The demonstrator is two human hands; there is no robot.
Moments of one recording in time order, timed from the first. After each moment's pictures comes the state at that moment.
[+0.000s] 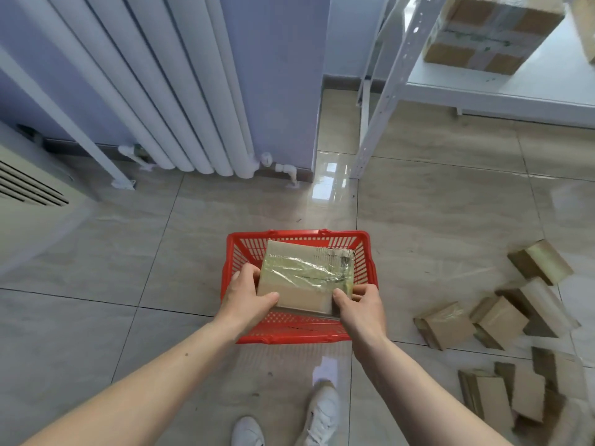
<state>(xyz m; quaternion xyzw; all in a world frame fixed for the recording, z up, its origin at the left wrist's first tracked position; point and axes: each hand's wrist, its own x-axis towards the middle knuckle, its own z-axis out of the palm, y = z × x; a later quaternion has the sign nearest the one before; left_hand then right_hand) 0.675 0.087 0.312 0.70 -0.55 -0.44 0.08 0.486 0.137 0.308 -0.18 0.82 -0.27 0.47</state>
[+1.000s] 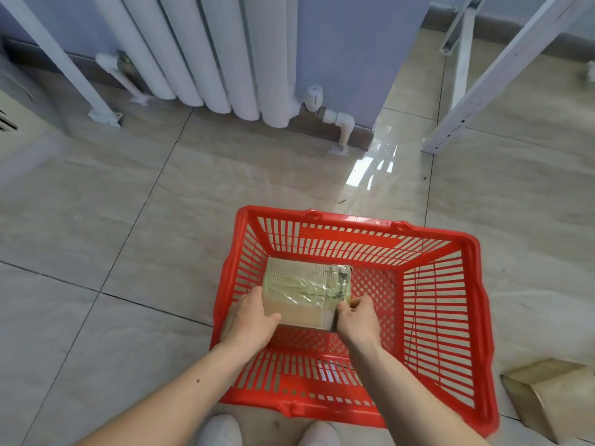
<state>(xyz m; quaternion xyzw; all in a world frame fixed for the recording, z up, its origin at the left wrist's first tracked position) 0.725 0.041 0.024 0.76 -0.49 -0.42 -0.03 0.550 0.051 0.005 -0.24 0.84 -0.12 0.48</state>
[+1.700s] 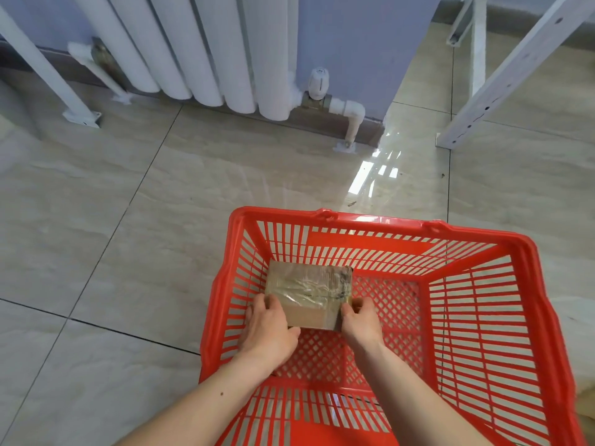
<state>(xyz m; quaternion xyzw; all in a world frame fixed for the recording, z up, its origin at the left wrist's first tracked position) 0.712 0.019 -0.066 0.72 -0.55 -0.40 -0.11 0.563 0.018 -0.089 -0.23 0.83 -0.14 0.49</state>
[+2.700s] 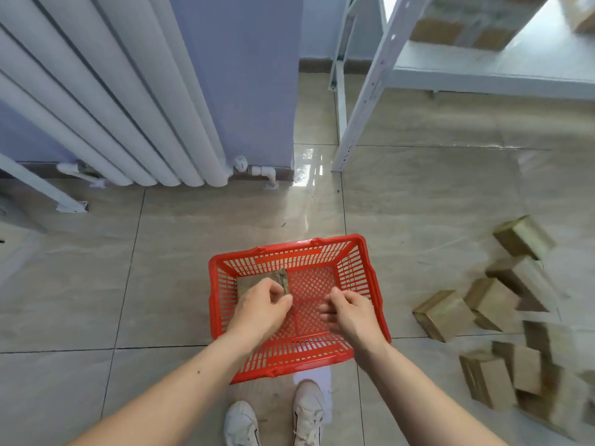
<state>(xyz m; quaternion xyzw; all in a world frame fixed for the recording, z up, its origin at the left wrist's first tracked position) 0.654 0.010 0.281 0.67 -0.59 -0.46 -0.01 0.502 0.071 0.275 -0.11 0.77 -0.31 0.54</state>
